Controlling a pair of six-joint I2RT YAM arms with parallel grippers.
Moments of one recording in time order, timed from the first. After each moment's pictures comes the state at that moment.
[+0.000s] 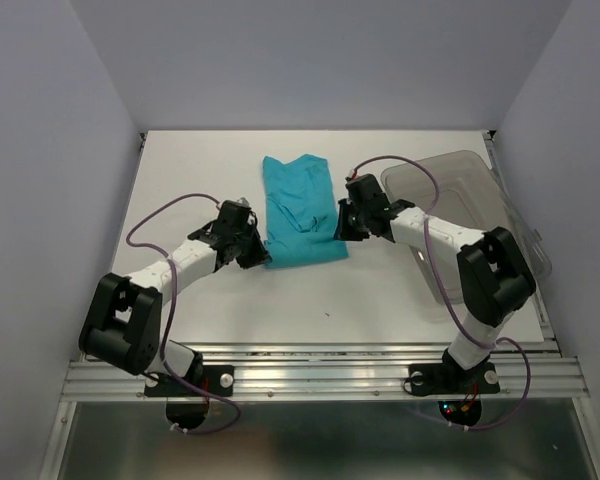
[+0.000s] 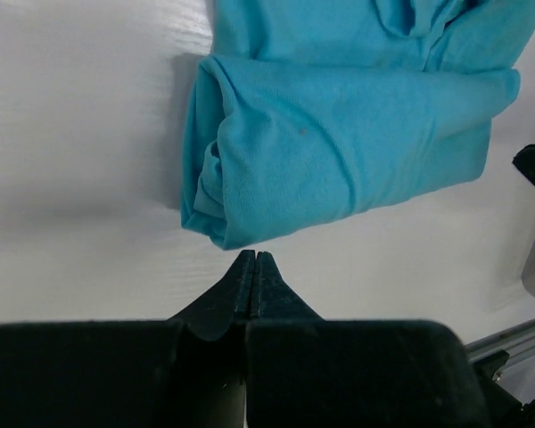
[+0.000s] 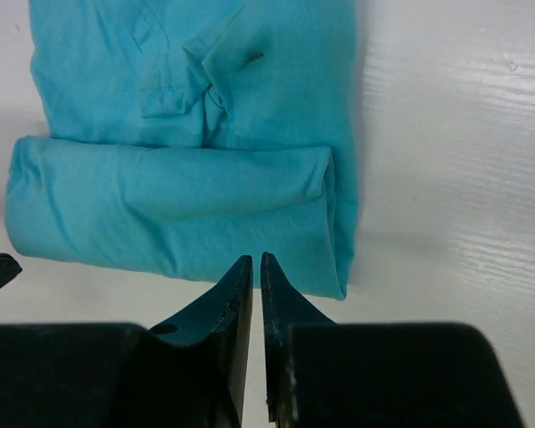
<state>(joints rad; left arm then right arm) -0.41 1.39 0.78 -0.32 0.13 -0.77 0.56 1.72 1.18 -0.31 -0.03 0.54</state>
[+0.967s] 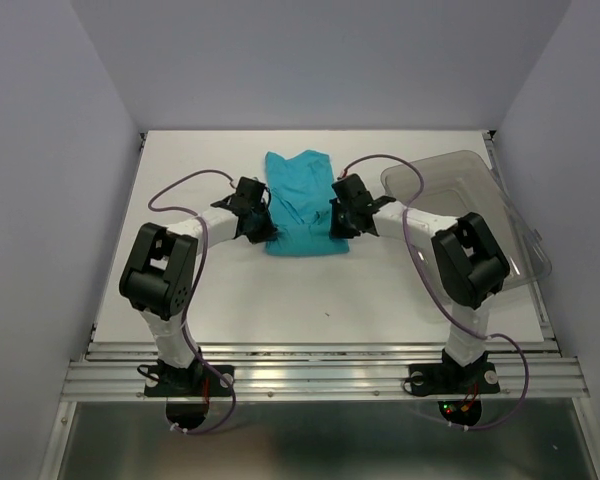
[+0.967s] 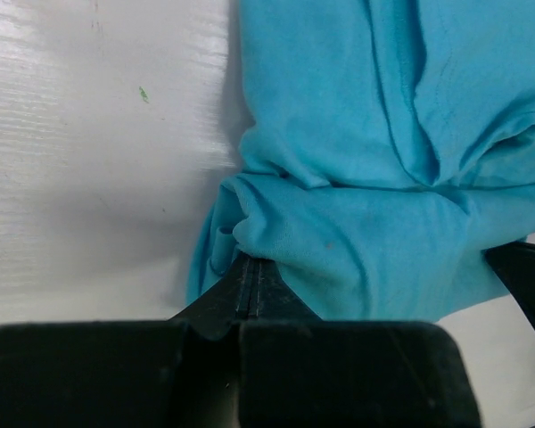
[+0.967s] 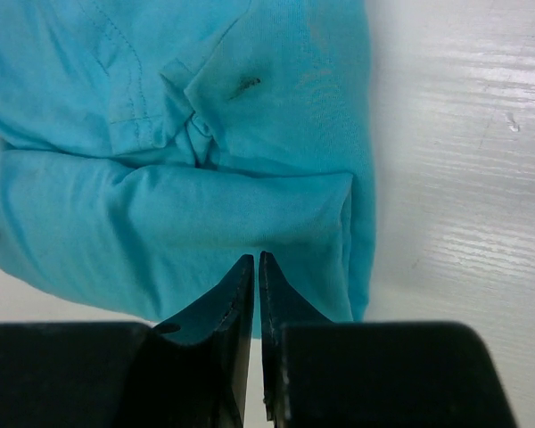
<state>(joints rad) -0.39 1.77 1.07 -0.26 0.06 -0.69 0.57 1.90 1.29 -0.30 0.05 0.56</state>
